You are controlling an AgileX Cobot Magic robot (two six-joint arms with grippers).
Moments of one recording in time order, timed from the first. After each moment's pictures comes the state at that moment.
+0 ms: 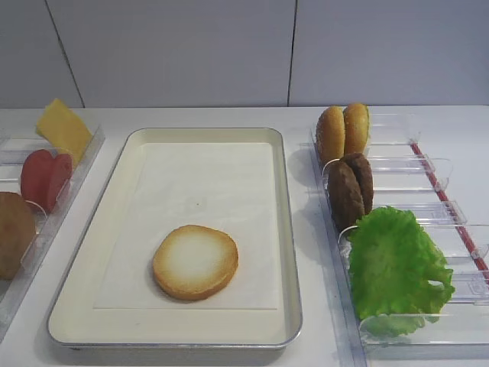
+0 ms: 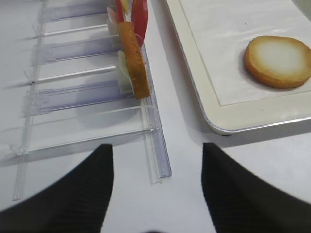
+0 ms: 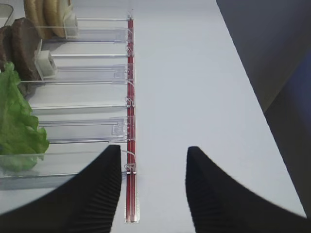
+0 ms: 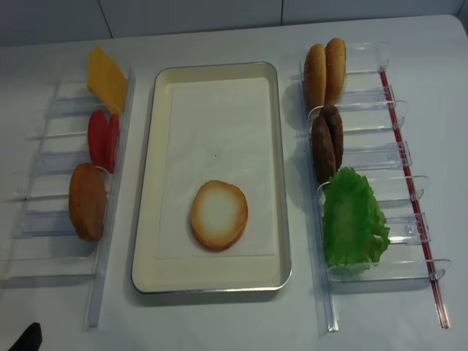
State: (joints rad) left arm -0.07 -0.02 -0.49 -0.04 1.19 0.09; right arm -0.09 -0.02 -0.47 0.02 1.13 -0.04
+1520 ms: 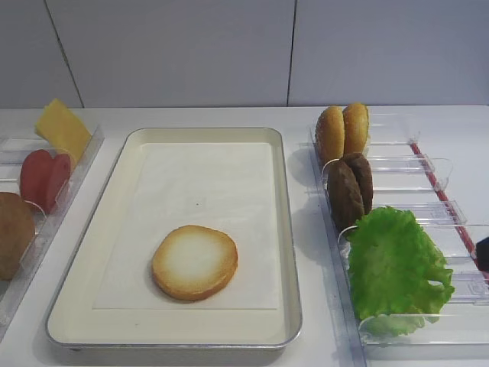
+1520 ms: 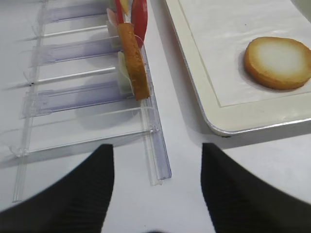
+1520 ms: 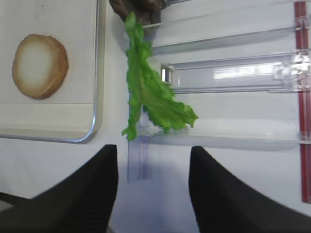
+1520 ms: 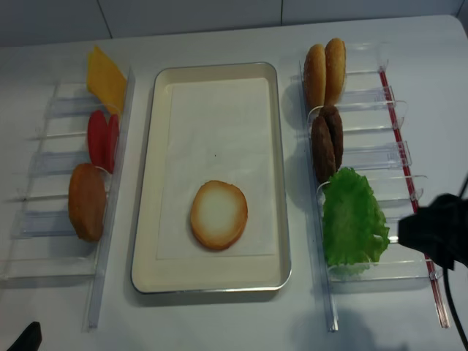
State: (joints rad) left arm -0.07 -0.02 -0.49 -0.04 1.19 0.09; right arm -0.03 0.79 -0.62 0.55 1.10 -0.12
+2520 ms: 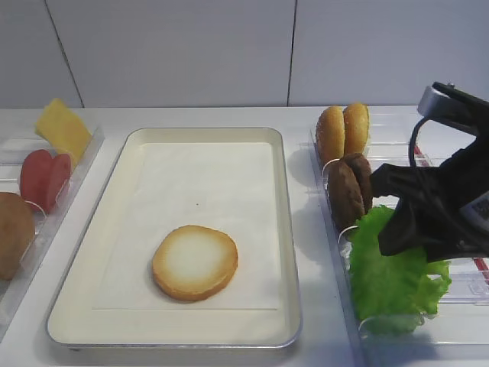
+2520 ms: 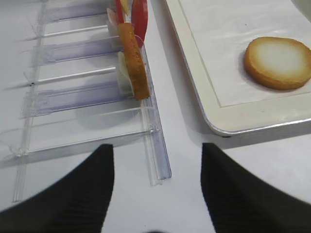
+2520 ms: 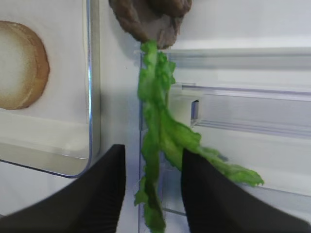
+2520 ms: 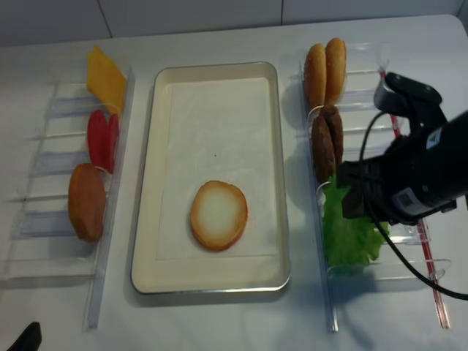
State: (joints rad) left arm -0.07 -0.02 -0.49 -0.04 1.19 0.09; right arm 0.27 1.24 -0.74 0.47 0.87 0.03
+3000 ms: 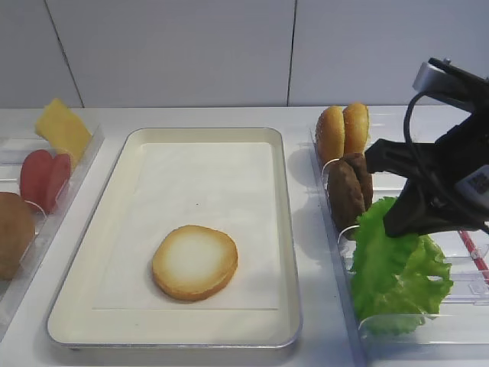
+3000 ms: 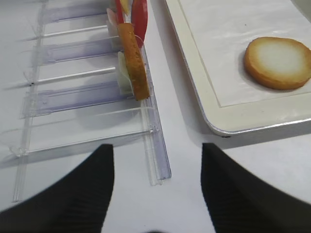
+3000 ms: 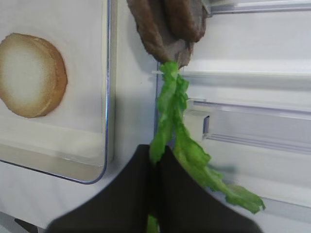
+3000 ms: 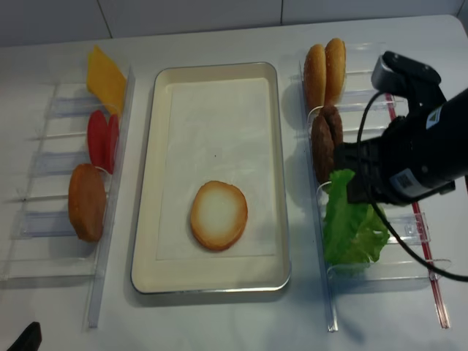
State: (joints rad) left arm -0.07 -0.02 -0.49 -0.04 1.19 0.09; right arm 0.27 1.25 -0.83 0.46 0.92 0.03
